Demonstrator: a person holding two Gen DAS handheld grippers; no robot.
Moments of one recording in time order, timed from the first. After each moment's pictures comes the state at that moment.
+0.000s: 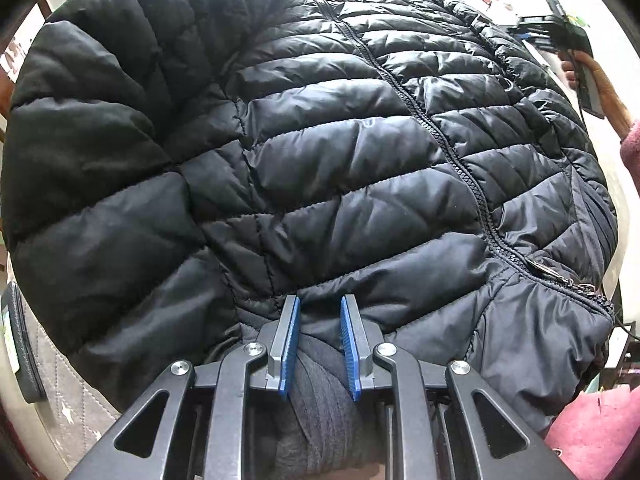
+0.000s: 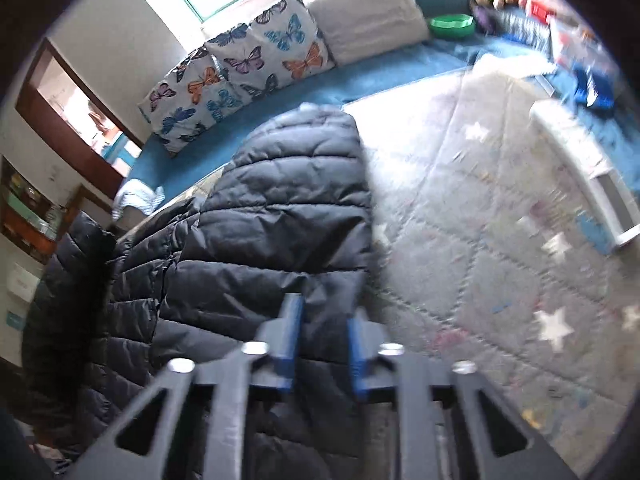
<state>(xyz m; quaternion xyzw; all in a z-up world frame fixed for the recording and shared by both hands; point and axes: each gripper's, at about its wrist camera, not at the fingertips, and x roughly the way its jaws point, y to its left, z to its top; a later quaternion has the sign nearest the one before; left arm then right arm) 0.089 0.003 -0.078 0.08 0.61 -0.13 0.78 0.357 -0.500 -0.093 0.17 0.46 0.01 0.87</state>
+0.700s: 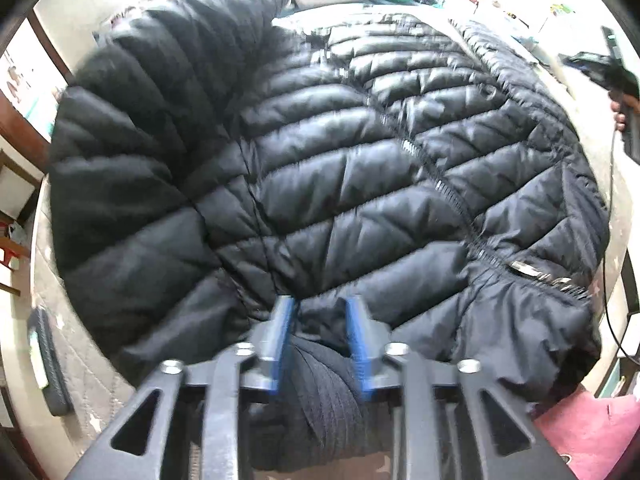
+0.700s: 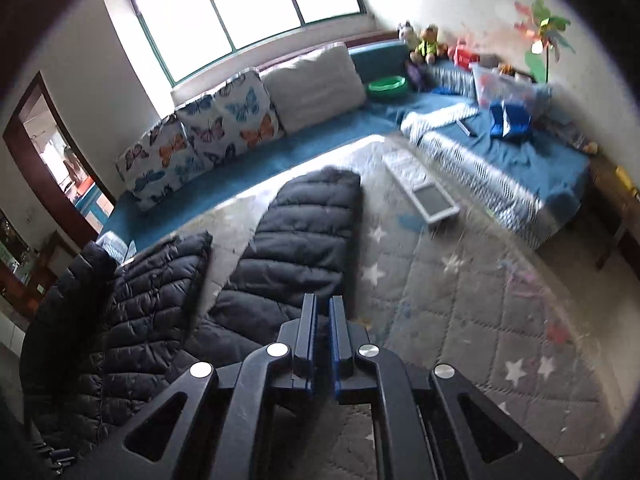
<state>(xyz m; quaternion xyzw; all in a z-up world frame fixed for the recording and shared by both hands) 0.074 -0.012 -0.039 0.13 0.57 -0.12 0.80 0.248 -0.567 -0.058 0.20 0.39 -0.07 0.89</state>
